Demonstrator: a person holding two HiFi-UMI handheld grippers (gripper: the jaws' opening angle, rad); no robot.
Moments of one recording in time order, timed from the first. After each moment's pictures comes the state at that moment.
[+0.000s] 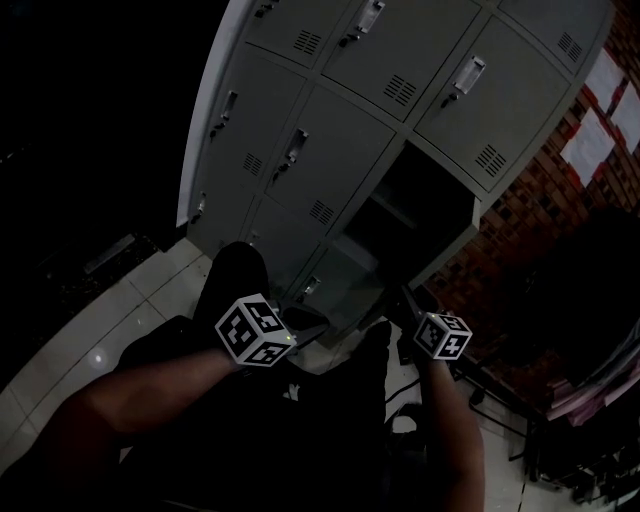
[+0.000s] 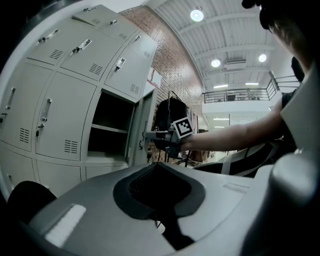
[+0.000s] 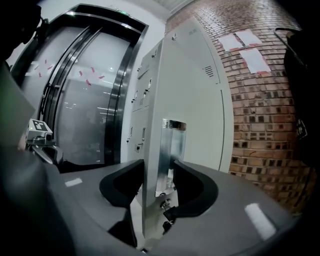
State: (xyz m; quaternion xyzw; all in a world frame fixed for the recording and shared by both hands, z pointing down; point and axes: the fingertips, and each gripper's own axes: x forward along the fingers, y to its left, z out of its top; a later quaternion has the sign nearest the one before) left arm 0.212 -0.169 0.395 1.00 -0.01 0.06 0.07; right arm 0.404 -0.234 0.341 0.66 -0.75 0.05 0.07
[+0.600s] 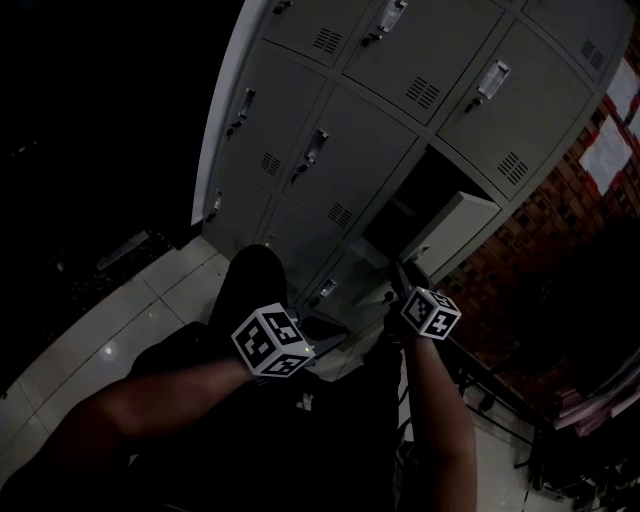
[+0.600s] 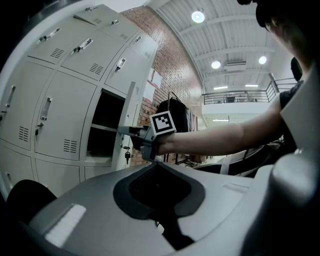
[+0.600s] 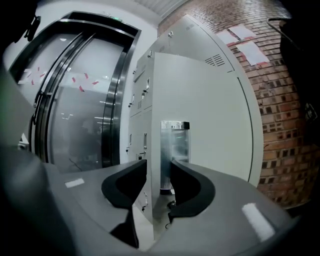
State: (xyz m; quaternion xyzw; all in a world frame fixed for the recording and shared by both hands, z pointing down) left arm 0.210 -0.166 0.393 1.00 0.00 0.06 0.08; right arm 0.364 -0.316 0.338 0.67 -0.74 0.05 0.02
